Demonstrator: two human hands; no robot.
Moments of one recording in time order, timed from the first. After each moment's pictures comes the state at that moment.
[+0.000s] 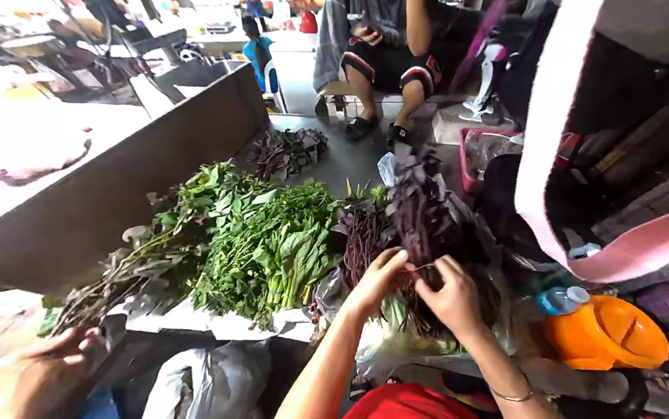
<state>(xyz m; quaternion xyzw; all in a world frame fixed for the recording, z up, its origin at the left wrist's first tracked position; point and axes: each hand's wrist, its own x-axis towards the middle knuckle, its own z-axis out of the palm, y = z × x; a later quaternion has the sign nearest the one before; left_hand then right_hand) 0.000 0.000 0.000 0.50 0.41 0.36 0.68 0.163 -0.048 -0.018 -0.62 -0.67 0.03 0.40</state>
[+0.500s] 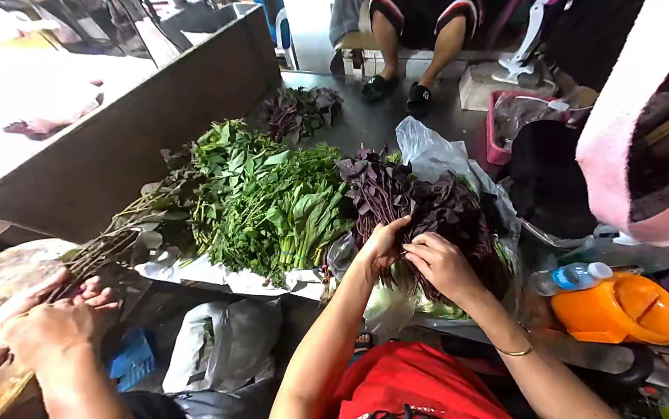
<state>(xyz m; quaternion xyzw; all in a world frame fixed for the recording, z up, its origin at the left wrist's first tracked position) 0.007 0.025 -0.041 0.24 0.42 0.41 0.78 0.153 -0.041 -0.037 -0.46 -0.82 0.08 0.33</state>
